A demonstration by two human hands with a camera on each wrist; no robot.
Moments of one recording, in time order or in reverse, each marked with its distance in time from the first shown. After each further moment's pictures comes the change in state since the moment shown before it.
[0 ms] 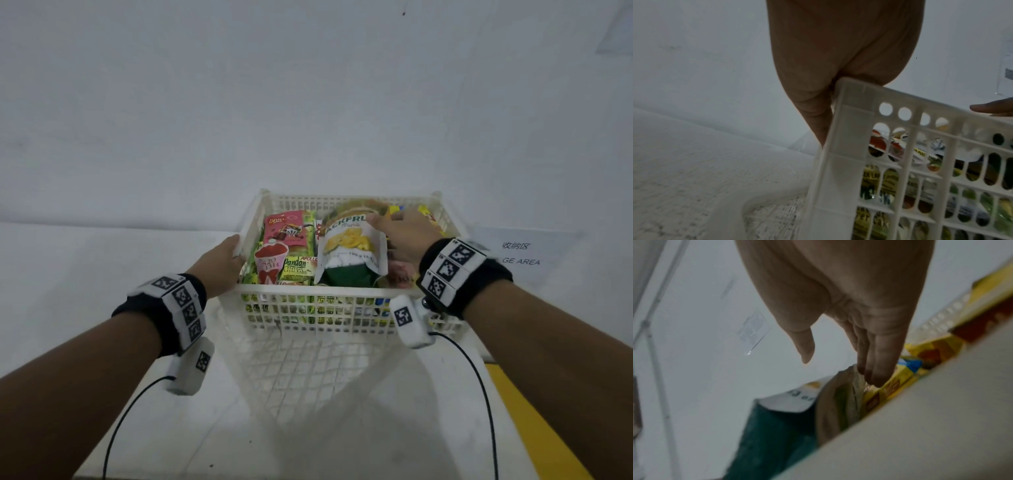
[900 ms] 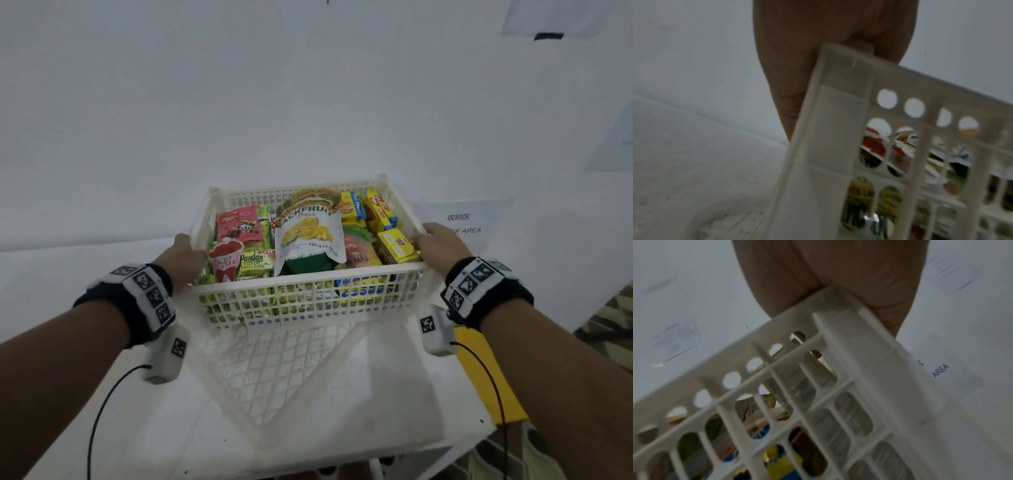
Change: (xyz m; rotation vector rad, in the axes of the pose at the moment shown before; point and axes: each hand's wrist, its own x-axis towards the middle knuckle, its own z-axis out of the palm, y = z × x) left_hand 0.025 0.017 0.004 -0.023 -0.007 -0.156; right_hand -0.031 0.094 -0.086 -0.230 0.274 0.147
